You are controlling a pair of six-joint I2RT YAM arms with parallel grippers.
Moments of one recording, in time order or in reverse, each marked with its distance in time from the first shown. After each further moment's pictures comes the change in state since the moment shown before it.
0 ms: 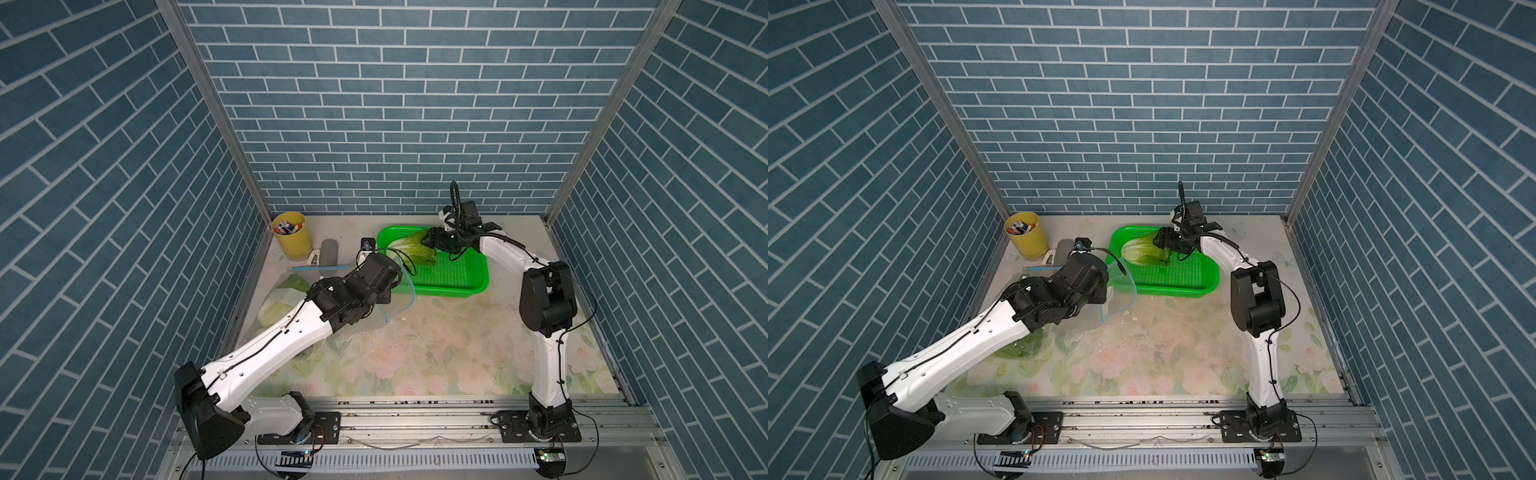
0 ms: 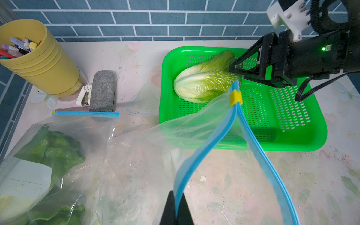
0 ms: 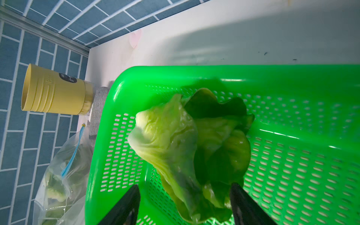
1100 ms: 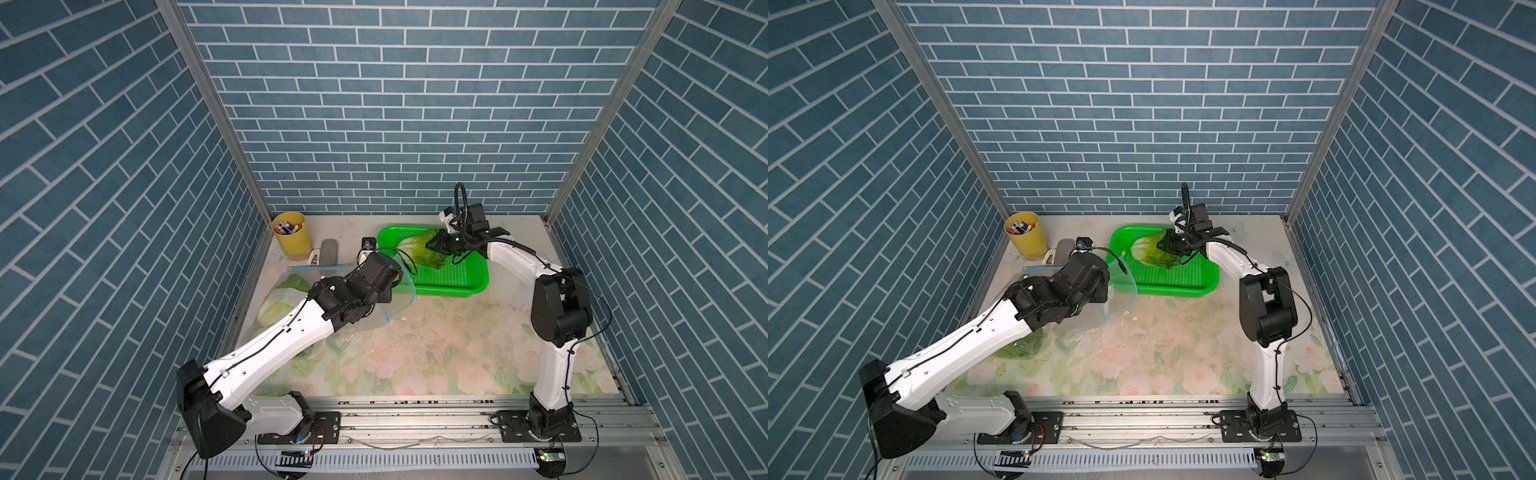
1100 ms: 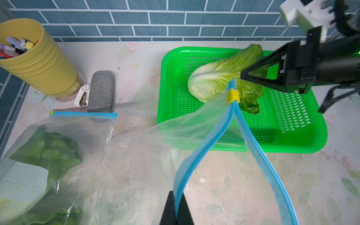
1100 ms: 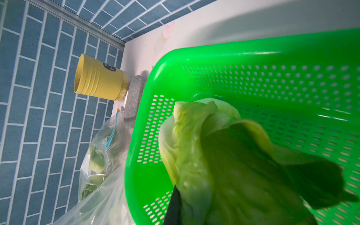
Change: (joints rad) left arm 0.005 0.011 -0.006 0.028 0.008 0.009; right arm -0.002 -0.217 -0.224 0.100 -0.111 0.030
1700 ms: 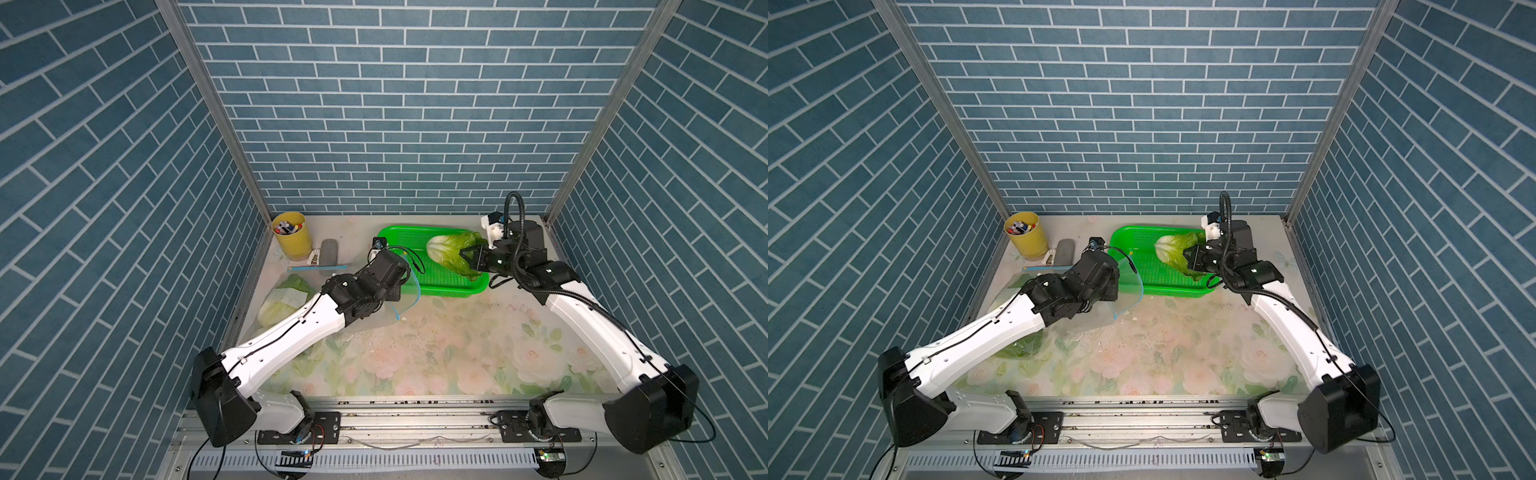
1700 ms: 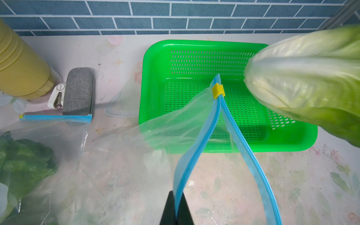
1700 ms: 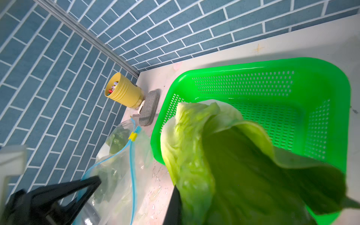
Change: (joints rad) left arm 0.002 0.079 -0.003 0.091 0.064 0.013; right arm 0.000 -0.713 -0.432 -0.065 0.171 -0.017
